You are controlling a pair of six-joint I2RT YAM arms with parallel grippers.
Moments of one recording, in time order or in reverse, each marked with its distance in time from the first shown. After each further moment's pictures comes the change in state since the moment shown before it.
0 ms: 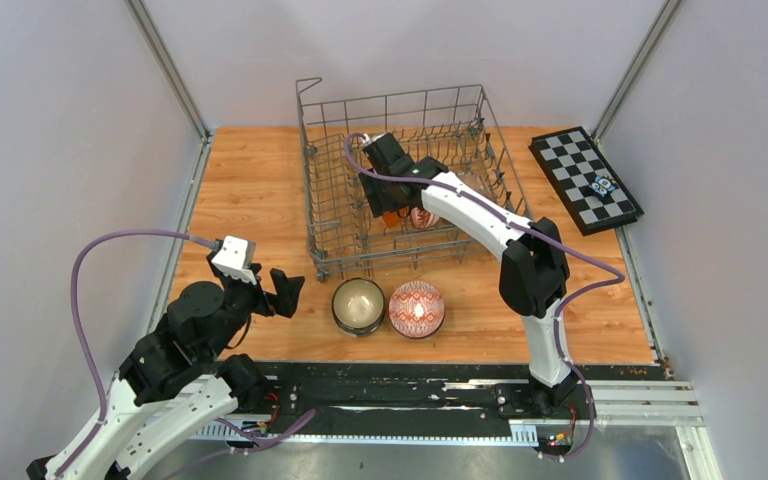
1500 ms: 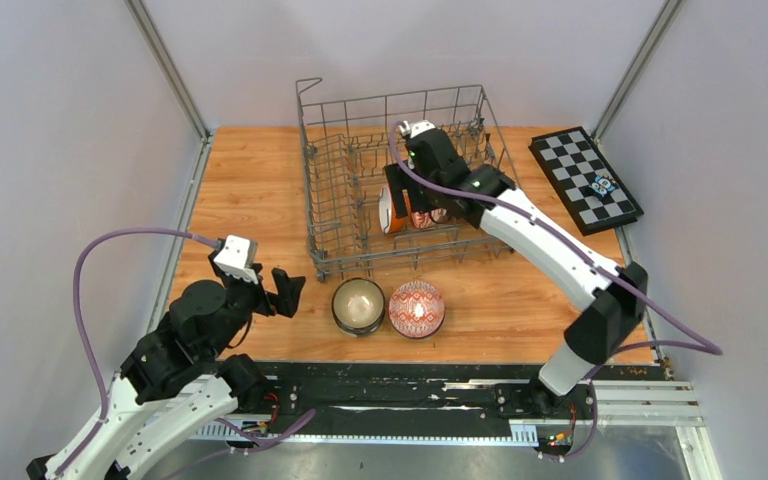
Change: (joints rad) left arm 0.000 0.008 -0.001 0.000 0.001 0.000; right arm 0.005 -0.388 -0.210 -0.026 -0.004 0.039
